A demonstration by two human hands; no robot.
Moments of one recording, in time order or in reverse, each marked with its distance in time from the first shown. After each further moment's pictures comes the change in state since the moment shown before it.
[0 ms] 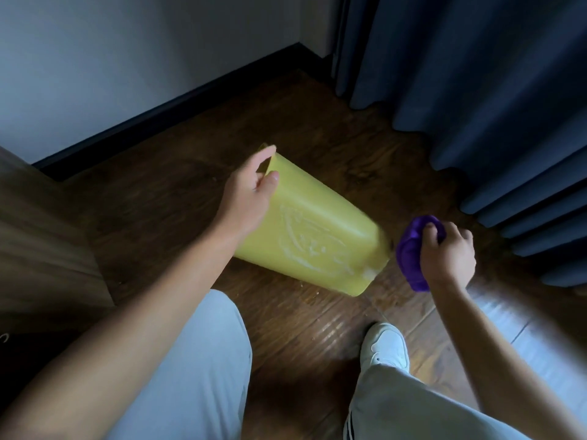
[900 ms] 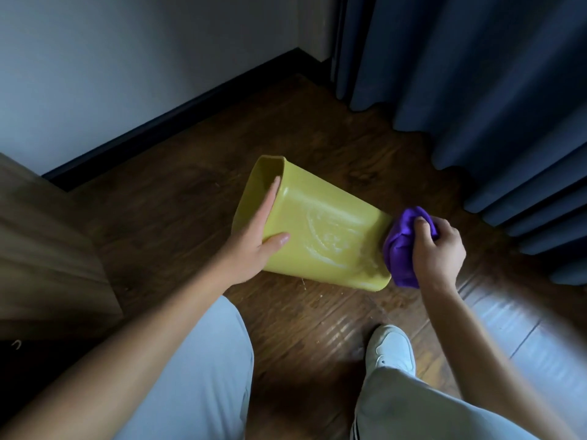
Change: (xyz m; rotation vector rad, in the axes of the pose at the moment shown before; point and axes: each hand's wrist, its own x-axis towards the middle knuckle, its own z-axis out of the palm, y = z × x) left_hand -0.043 -0.021 -0.003 0.163 -0.400 0.088; right_hand -0.012 -0.019 0.005 0.389 0.019 -0.006
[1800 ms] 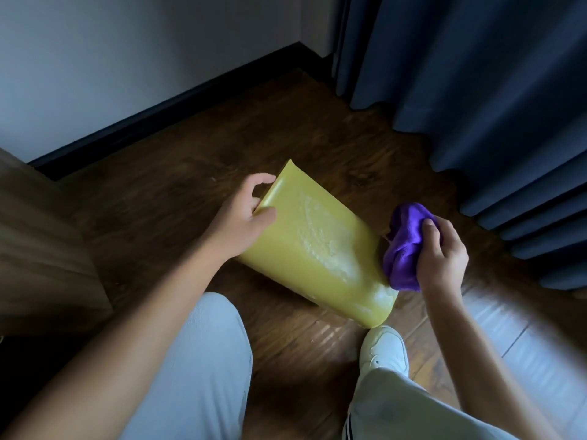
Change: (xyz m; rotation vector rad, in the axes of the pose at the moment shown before) left_hand 0.014 0.009 -0.020 -0.127 0.188 -0.155; right_hand -0.008 0.001 -0.006 0.103 -0.048 -0.138
